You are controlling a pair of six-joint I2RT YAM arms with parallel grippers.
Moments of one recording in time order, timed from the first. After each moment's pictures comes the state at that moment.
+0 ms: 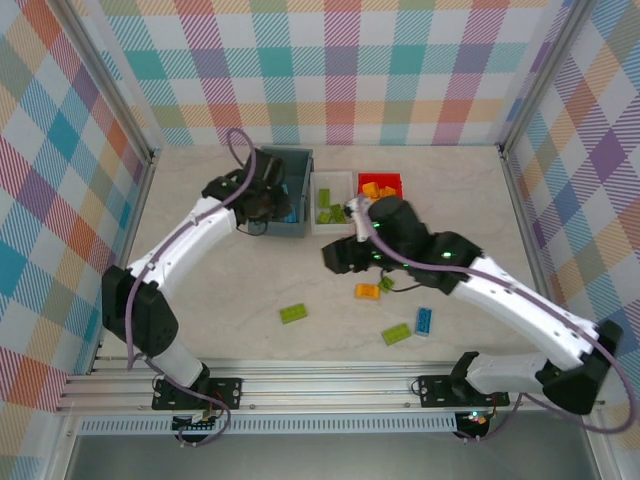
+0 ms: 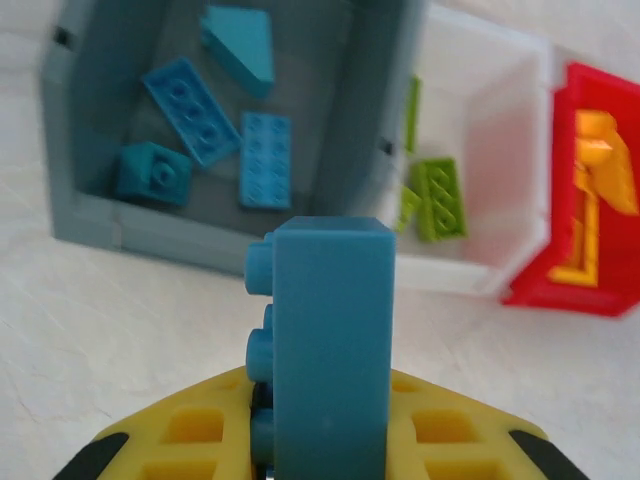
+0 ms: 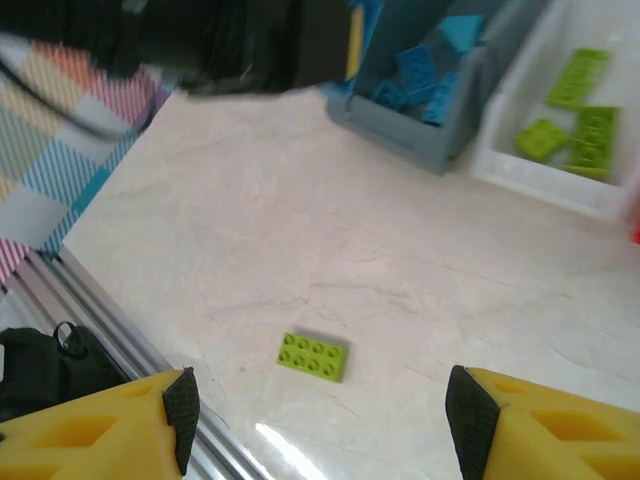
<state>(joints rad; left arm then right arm) -0.46 1.65 1.54 -0.84 -0.08 -0.64 0.91 1.24 1.26 -0.67 -0.05 0.40</state>
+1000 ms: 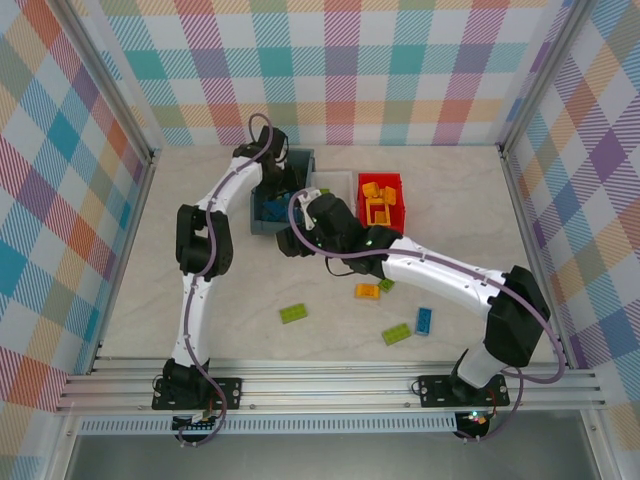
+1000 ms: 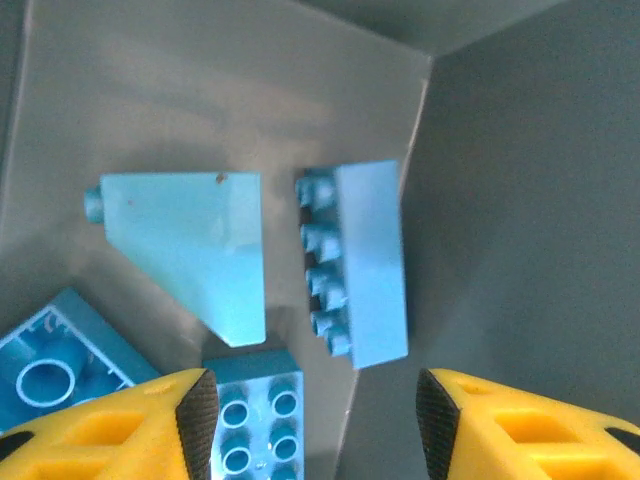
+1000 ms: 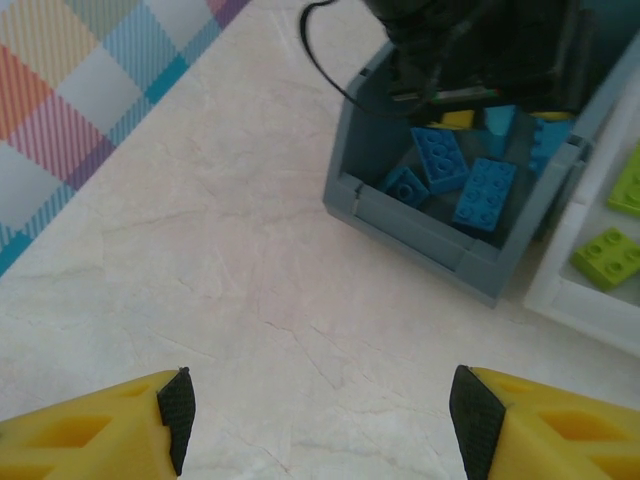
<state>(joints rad) -0.28 2.39 2.18 -0.92 0.17 -0.52 0.95 1.57 1.29 -0.31 0.12 0.41</state>
